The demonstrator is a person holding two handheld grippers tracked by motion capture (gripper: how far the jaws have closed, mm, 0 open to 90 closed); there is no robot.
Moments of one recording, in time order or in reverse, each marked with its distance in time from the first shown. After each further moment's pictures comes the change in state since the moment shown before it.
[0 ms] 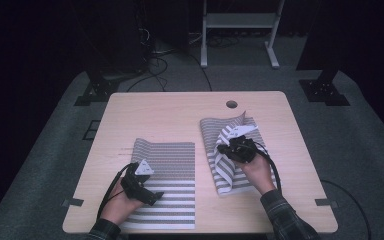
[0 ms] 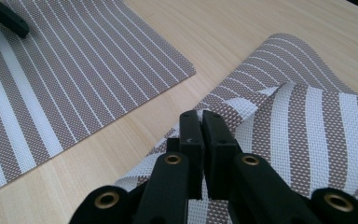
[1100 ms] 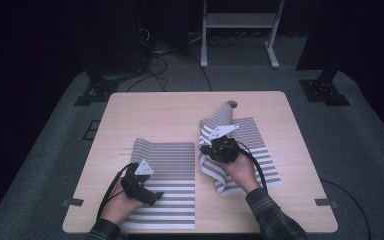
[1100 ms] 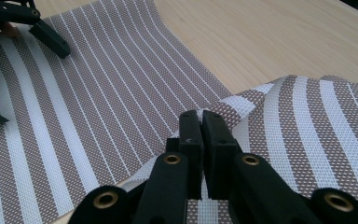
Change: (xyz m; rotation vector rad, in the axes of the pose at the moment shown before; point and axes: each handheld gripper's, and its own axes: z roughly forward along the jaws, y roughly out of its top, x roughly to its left) left arm 0.000 0.000 0.000 -0.002 -0.001 0.000; right arm 0.032 0.029 0.024 -0.016 0.067 -0.064
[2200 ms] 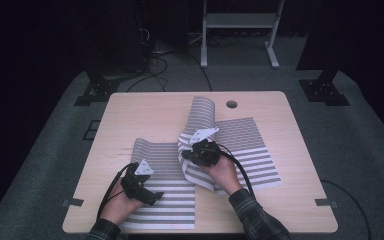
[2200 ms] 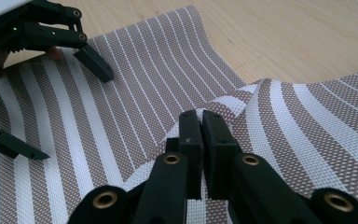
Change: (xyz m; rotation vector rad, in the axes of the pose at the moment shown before) left arm 0.000 0.000 0.000 0.001 -0.001 0.002; right arm 0.032 0.021 0.034 -0.025 0.094 -0.025
